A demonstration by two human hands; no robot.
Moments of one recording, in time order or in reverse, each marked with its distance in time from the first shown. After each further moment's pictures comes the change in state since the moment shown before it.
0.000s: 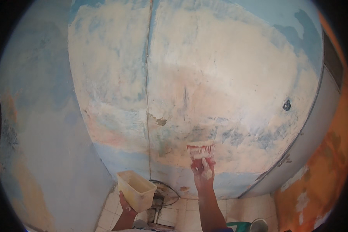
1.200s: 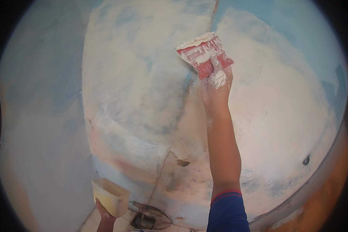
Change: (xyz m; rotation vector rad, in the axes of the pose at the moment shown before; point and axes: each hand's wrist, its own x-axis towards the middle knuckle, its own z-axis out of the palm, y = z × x) left_hand 0.137 0.111 -0.061 -0.045 0.130 0.351; right_hand 0.245 0.016 0.440 -0.095 -0.871 -0.495
